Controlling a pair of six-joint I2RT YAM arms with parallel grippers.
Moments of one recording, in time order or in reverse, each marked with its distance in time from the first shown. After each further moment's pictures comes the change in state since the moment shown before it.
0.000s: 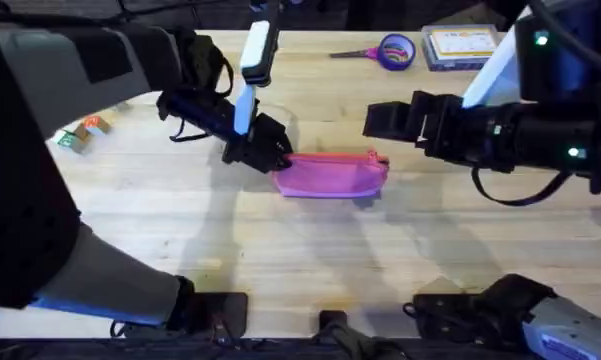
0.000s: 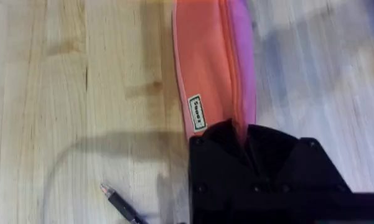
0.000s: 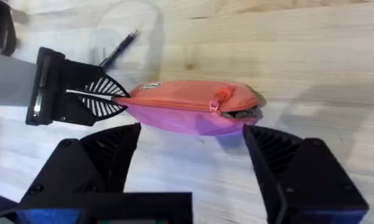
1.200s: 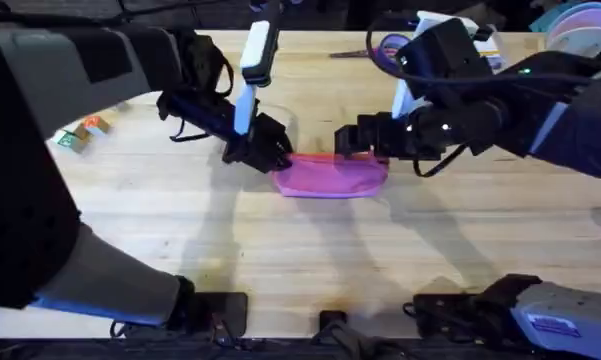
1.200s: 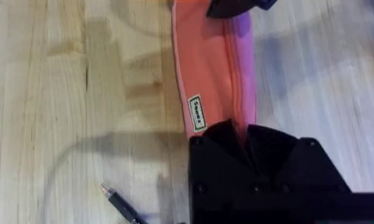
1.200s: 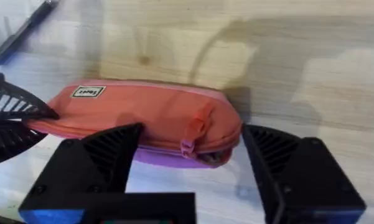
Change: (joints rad) left arm 0.000 0.000 0.000 0.001 0.000 0.000; right arm -0.001 0.388 0.001 0.108 0.041 -0.134
